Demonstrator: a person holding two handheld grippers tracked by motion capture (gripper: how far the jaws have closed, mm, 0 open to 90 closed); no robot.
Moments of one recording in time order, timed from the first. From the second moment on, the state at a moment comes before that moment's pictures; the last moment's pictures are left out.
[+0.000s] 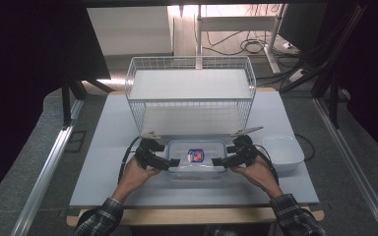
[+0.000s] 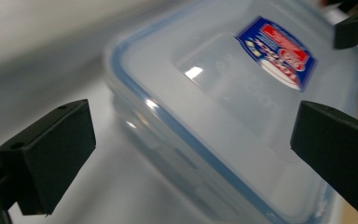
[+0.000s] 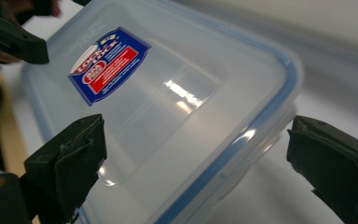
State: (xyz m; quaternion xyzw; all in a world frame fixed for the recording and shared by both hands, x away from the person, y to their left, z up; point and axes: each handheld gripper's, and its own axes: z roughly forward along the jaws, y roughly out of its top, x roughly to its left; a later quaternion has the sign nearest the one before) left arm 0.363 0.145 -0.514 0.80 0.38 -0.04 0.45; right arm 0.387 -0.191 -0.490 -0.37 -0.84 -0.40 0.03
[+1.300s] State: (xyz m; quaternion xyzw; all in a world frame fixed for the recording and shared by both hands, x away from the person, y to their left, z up) left arm 0.318 0.168 -0.503 0.74 0.44 -0.04 0.51; right arm 0.343 -0.217 -0.479 -0.41 -0.79 -0.46 0.04
